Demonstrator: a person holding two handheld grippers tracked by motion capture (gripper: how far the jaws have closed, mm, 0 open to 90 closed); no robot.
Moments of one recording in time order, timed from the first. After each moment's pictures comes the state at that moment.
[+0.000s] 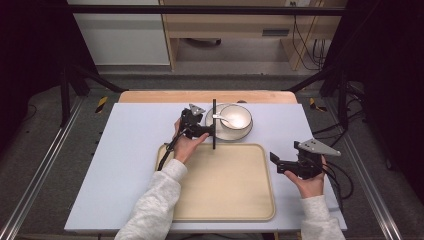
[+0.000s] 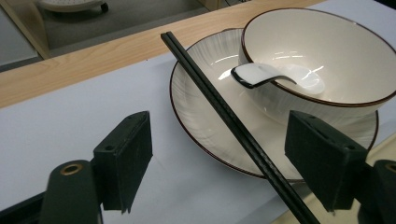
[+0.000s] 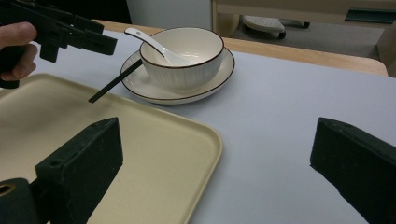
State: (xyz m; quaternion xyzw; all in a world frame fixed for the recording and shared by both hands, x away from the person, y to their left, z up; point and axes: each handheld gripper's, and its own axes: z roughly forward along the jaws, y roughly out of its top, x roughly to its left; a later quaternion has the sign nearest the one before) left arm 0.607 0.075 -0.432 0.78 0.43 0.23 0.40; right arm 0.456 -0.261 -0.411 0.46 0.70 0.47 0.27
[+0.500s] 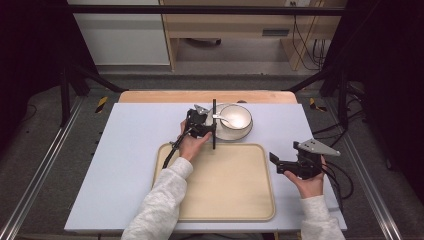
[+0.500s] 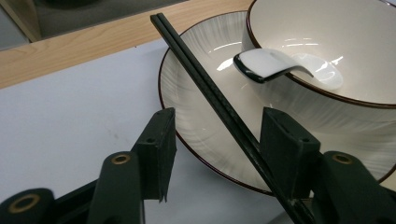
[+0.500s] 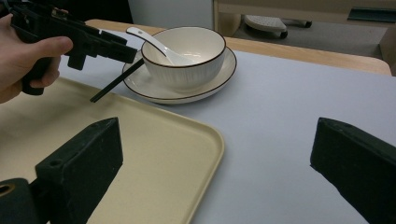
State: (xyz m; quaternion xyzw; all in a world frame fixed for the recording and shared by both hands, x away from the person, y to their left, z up) left arm 0.621 0.062 -0.449 0.78 0.44 0.22 0.39; right arm 0.456 -0.260 -0.412 0.46 0.70 0.47 0.26
